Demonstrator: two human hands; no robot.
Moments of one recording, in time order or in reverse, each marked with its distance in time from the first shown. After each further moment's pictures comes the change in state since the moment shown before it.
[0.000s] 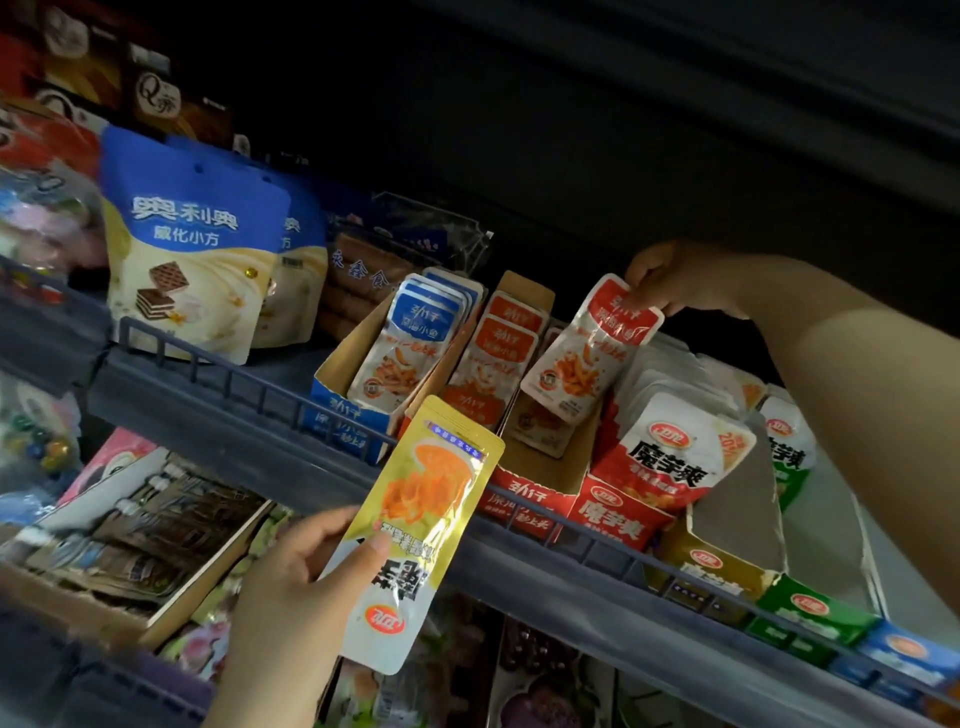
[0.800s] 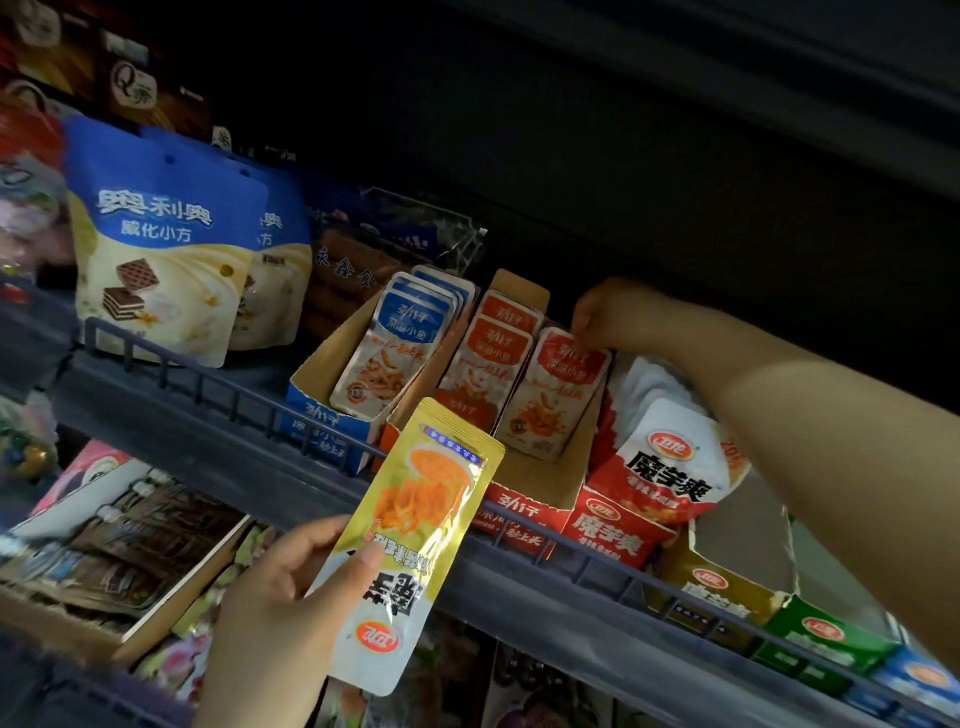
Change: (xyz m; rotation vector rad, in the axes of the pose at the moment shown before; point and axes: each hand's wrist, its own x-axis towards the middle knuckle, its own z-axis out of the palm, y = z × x) left_hand 0.001 0.003 0.011 -0.072 -0.009 -0.044; right_hand 0.040 0.006 0.048 -0.285 0.007 -0.109
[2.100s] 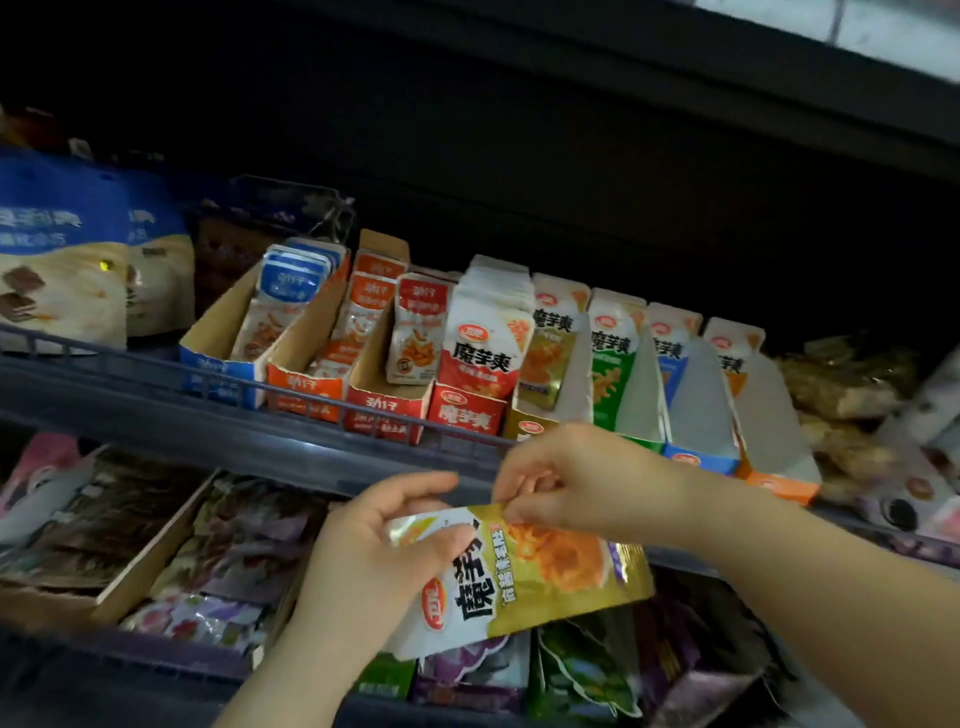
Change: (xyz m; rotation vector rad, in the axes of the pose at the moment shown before) left_hand -0.107 0.009 0.072 0.247 -0.403 0.102; right_hand -0.249 0.015 0.048 0.341 -0.129 -0.279
